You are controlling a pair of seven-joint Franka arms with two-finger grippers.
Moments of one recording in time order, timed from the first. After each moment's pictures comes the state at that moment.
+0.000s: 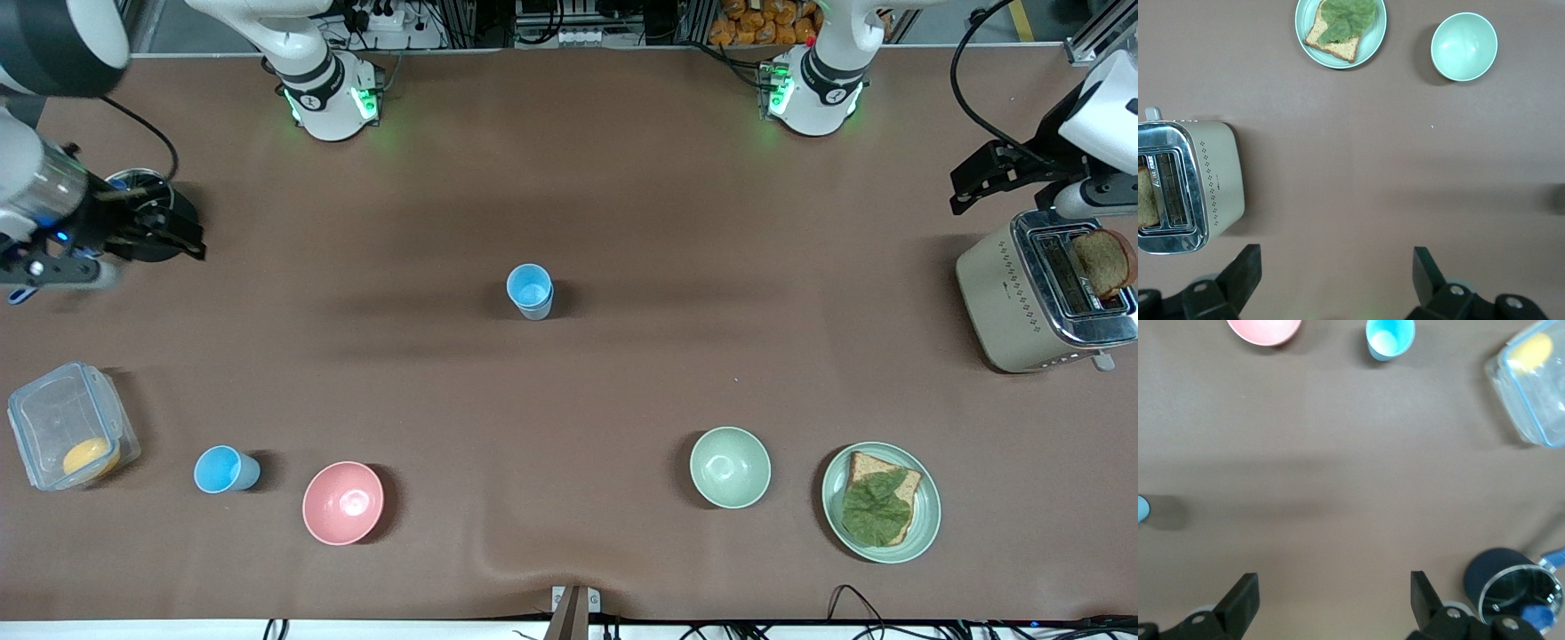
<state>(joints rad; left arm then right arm) -0.05 -0.06 -0.08 -1.58 0.02 1.52 -0.14 -0.03 -0.03 0.05 -1.72 -0.02 1.60 0.03</state>
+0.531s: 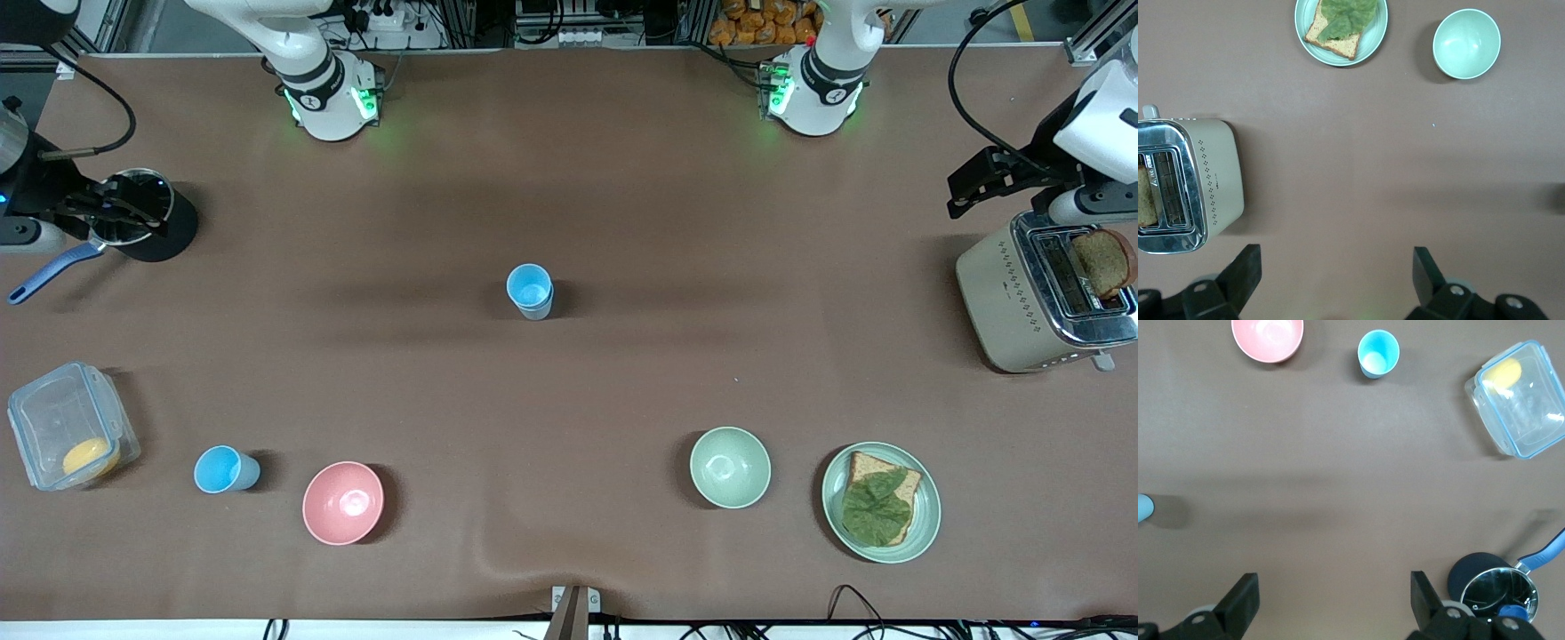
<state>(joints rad) -0.05 -0.05 -0.08 -1.58 0.02 1.53 -0.14 -0.01 -0.06 0.02 -1.67 -0.02 1.58 -0.02</state>
